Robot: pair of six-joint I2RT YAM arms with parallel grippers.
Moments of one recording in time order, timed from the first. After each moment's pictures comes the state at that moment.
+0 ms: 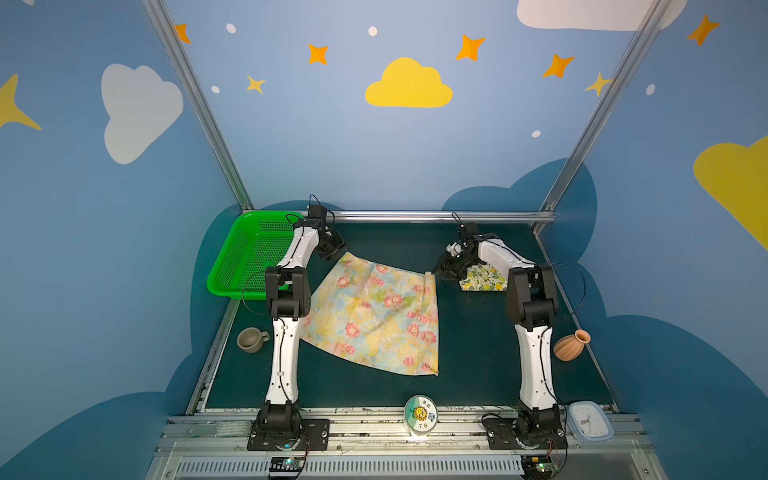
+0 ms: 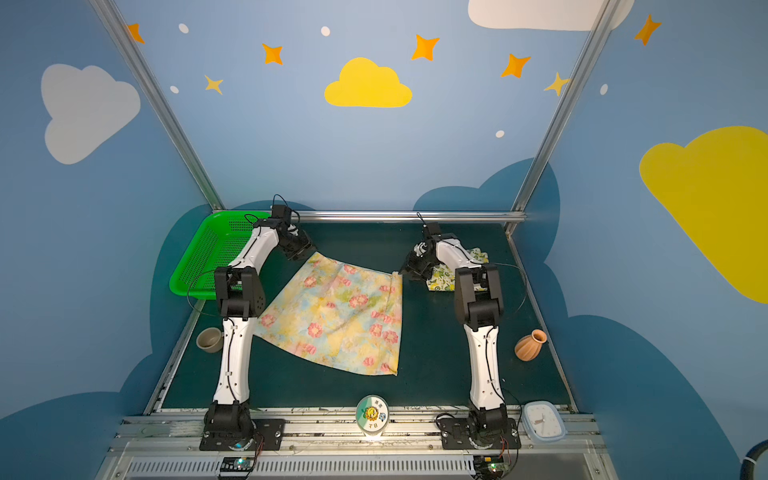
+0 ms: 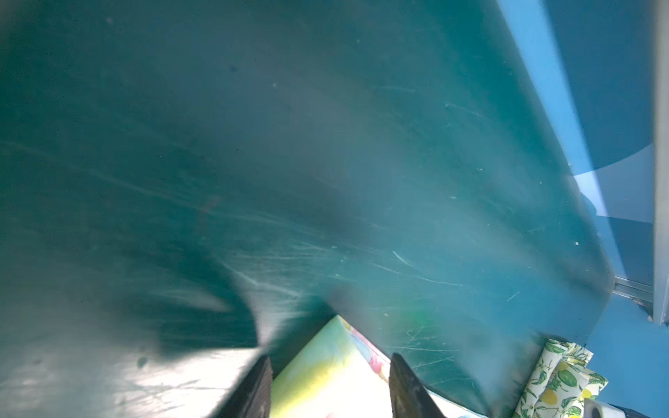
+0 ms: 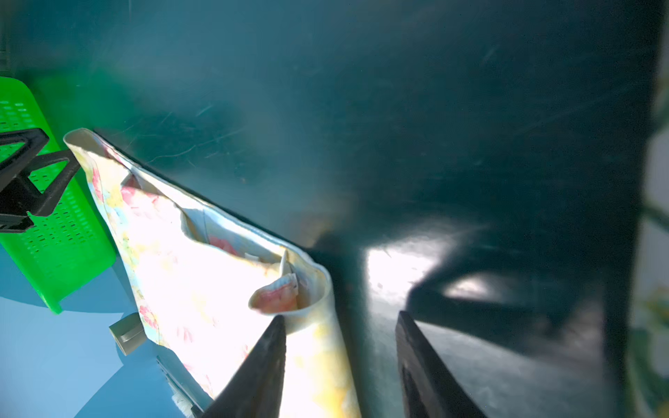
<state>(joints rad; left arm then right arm) -0.02 2.63 2.45 -0.95 0.37 -0.61 0.26 2.34 1.89 -0.83 -0.52 0.47</state>
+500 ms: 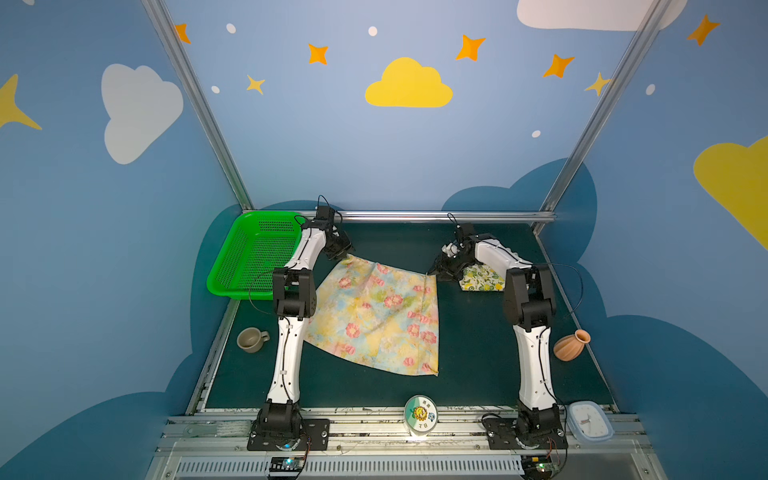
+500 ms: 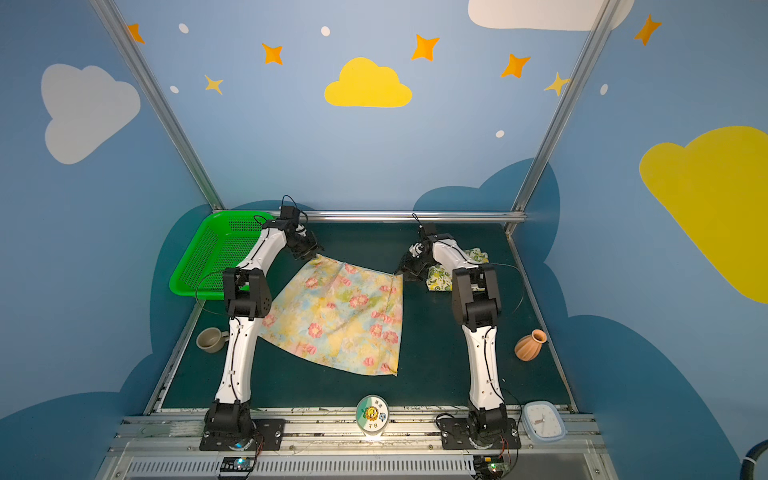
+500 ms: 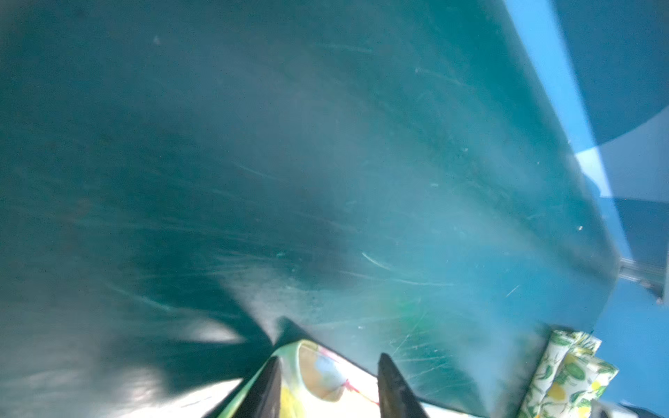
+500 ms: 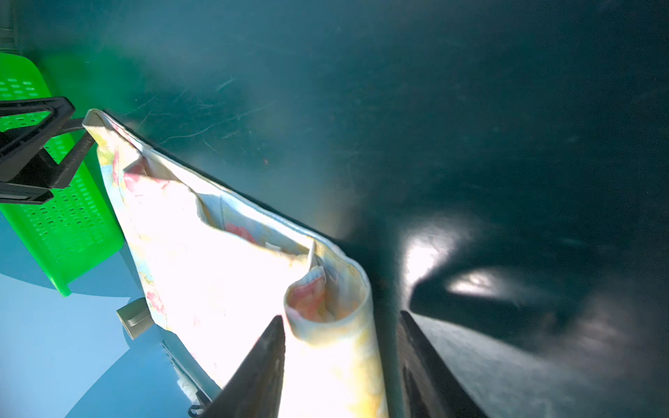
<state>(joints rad) -0.06 2.68 2.50 -0.95 0.38 -0.60 0.27 2.34 1.90 -0.83 -0.55 0.48</state>
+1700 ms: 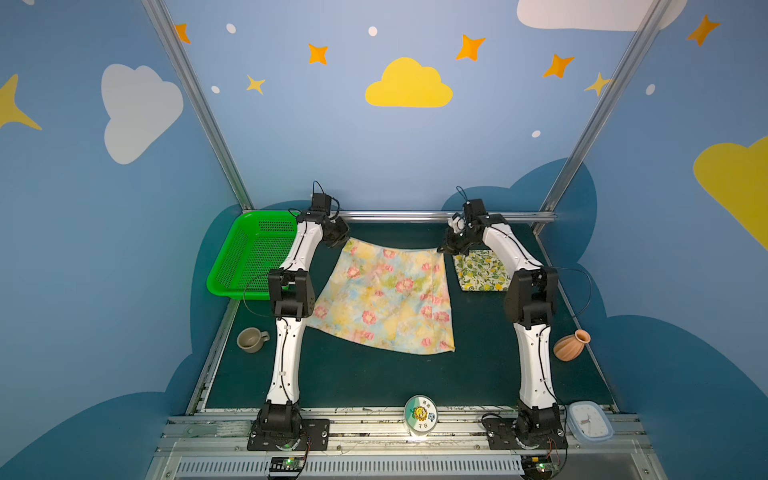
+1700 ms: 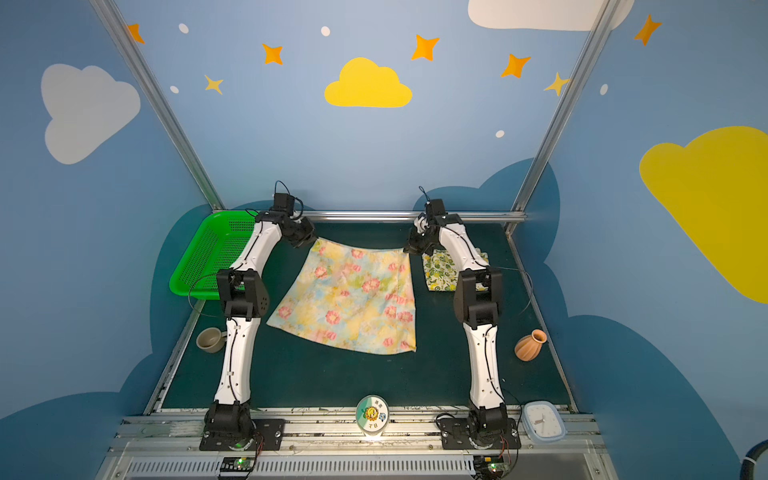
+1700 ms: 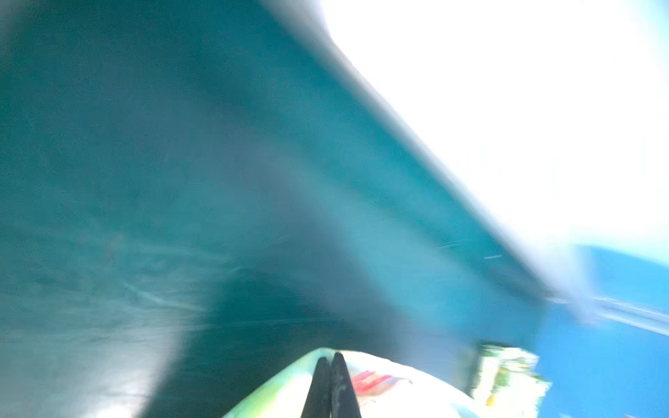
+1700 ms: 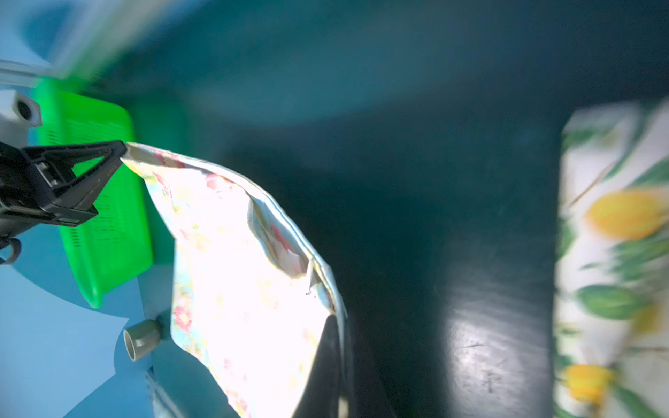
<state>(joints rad) -0.05 2.61 2.65 -0.92 0.37 -0.71 0.22 2.36 2.29 -0.93 -0.50 0.39</state>
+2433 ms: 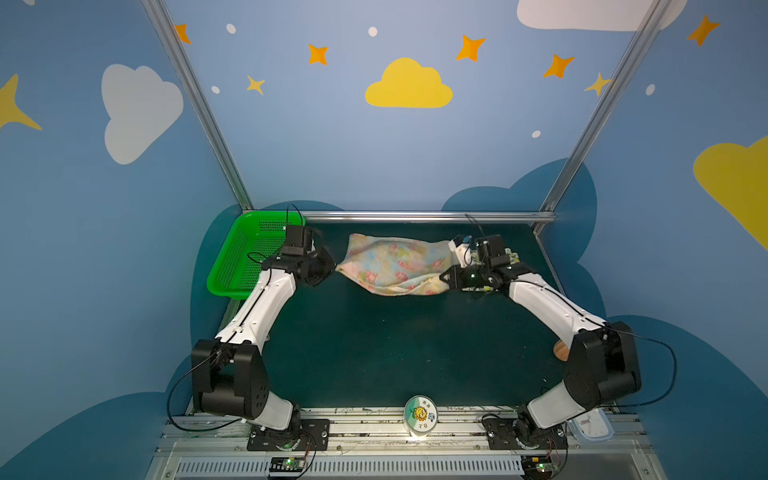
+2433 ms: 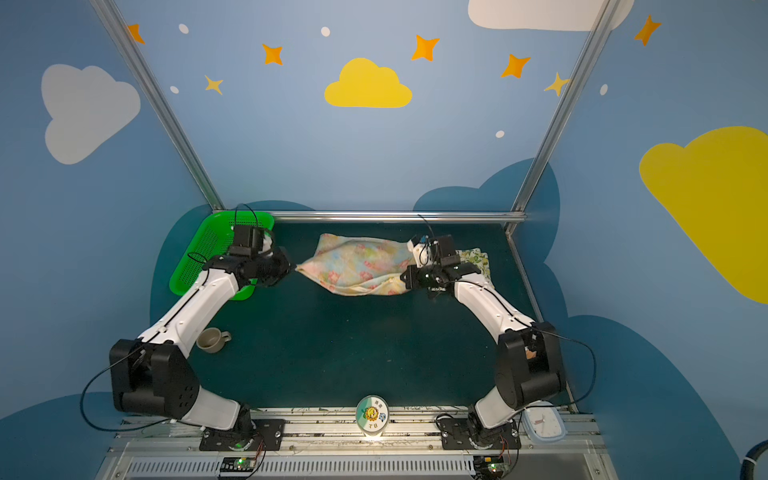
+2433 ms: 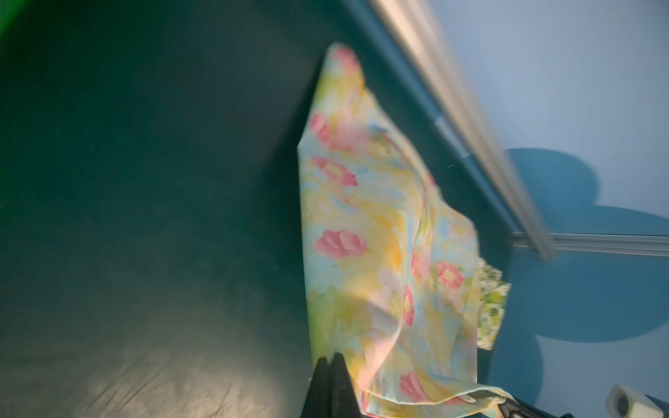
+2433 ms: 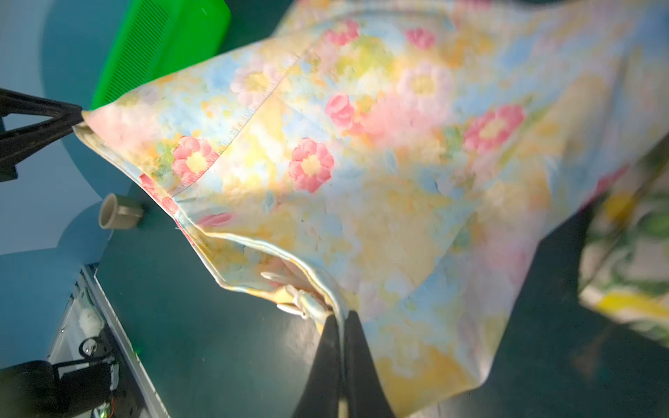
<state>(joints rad) -0.10 1.49 1.14 -0.60 0.26 -0.77 0.37 1.58 1.09 -0.44 -0.46 0.21</state>
